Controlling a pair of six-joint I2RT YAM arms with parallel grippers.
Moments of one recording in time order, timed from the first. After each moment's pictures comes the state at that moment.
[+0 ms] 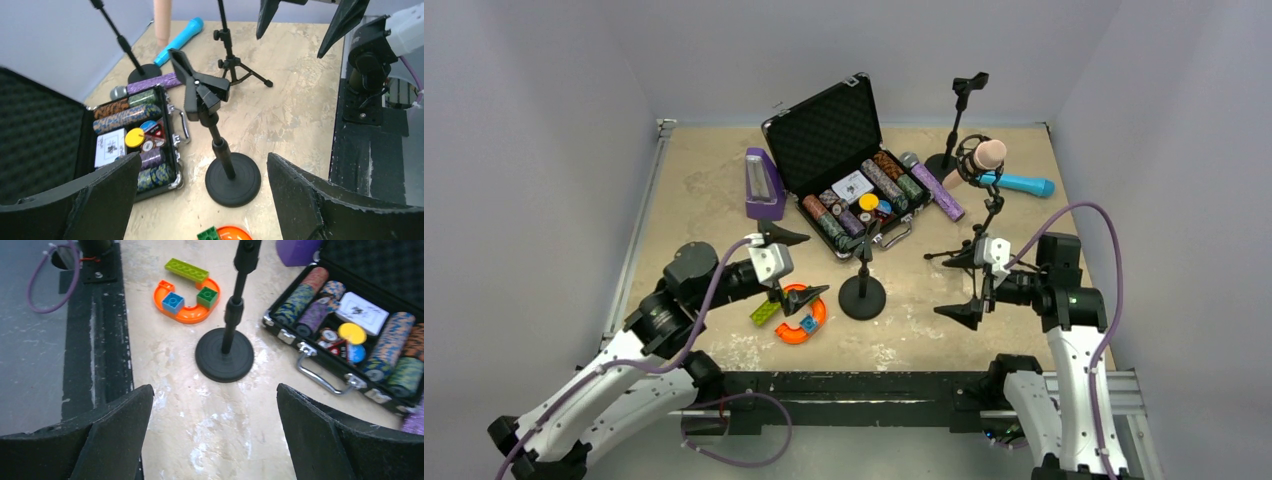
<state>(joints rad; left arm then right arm) -0.75 0.68 0.72 -0.11 0.43 0.25 -0.08 0.69 0.75 -0.95 -1.29 -0.91</state>
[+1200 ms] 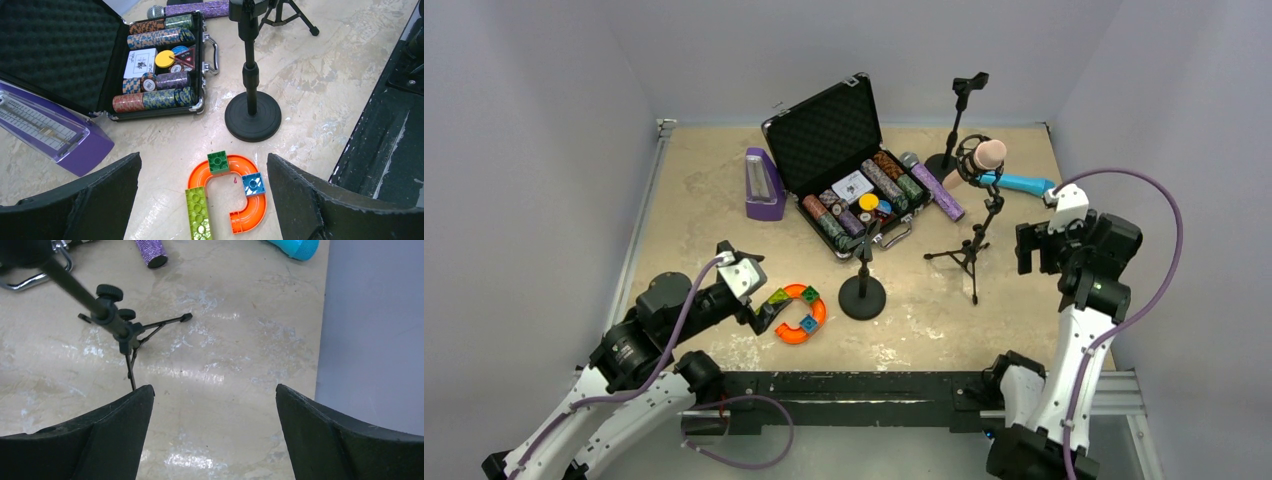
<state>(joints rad) -0.75 0.39 0.72 -0.56 0.13 0.20 -0.47 0.76 0.91 -0.79 -0.42 -0.50</state>
